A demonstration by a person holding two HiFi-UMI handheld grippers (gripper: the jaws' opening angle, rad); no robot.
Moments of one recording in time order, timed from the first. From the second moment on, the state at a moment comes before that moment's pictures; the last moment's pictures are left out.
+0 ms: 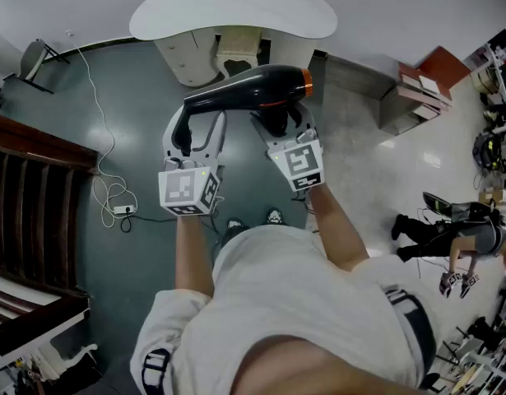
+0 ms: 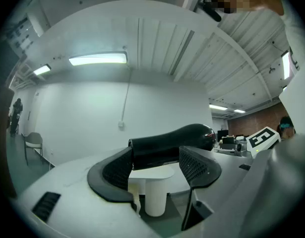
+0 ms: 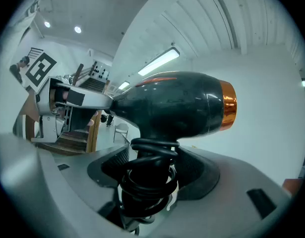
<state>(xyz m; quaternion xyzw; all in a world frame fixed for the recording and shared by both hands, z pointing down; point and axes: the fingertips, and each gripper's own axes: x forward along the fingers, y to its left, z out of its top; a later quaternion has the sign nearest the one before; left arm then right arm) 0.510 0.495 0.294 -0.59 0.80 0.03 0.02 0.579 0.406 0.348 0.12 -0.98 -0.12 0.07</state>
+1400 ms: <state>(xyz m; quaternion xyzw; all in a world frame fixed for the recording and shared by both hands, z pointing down) 0.459 0.458 0.323 -0.56 0.83 0.04 0.00 0.525 0.363 0.376 0.09 -0.98 -0.13 0.08</state>
